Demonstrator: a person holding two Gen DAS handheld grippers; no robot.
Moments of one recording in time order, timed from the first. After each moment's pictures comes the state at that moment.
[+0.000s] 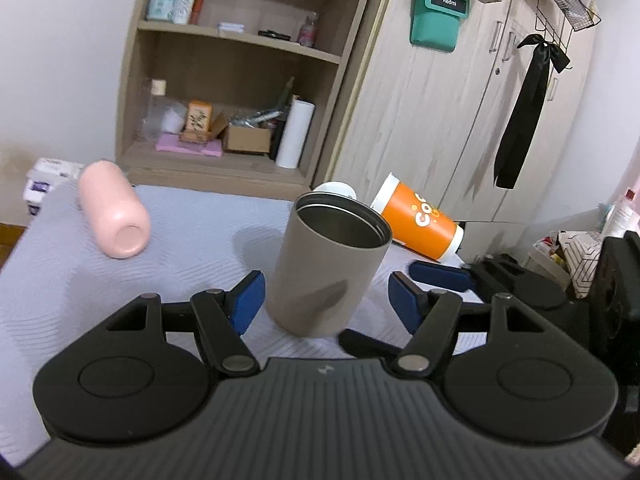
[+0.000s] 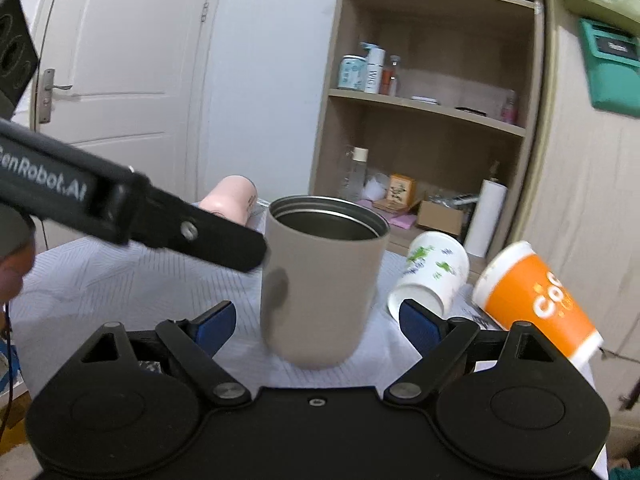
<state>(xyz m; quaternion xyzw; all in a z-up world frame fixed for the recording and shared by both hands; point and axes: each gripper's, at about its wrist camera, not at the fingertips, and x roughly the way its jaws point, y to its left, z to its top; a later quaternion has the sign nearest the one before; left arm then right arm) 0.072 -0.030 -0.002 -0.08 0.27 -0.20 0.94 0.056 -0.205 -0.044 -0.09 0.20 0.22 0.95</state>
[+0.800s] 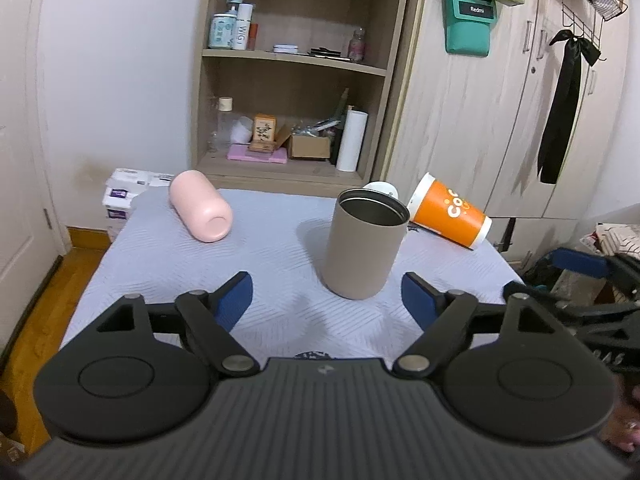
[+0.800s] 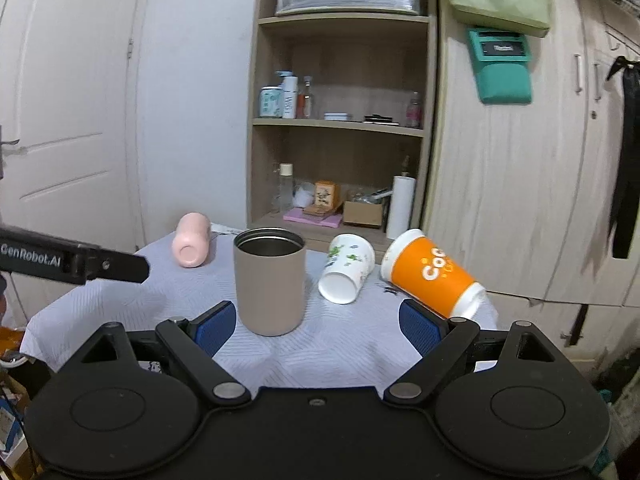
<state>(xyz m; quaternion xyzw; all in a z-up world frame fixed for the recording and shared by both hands) -0.009 -0.023 0.040 -0.04 0.27 -0.10 0.96 -0.034 -0.247 0.016 -0.03 0.20 0.11 0.97</state>
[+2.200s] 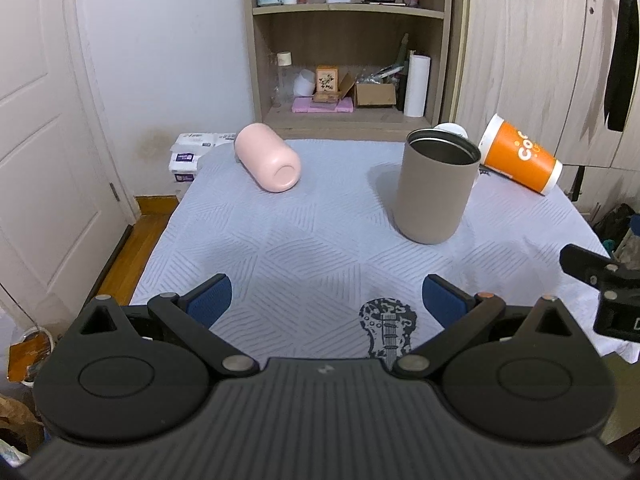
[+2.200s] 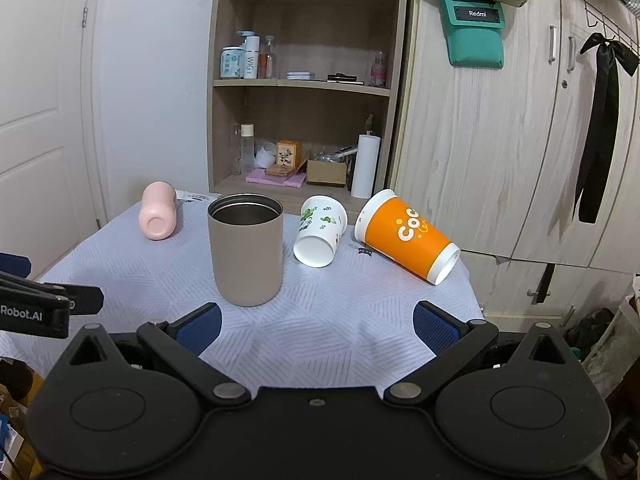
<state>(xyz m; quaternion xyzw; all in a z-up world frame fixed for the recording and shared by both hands) -0.005 -0.023 0.032 0.01 0.35 0.01 0.94 -0.027 -0.223 0.015 -0.03 0.26 0.05 0.96</state>
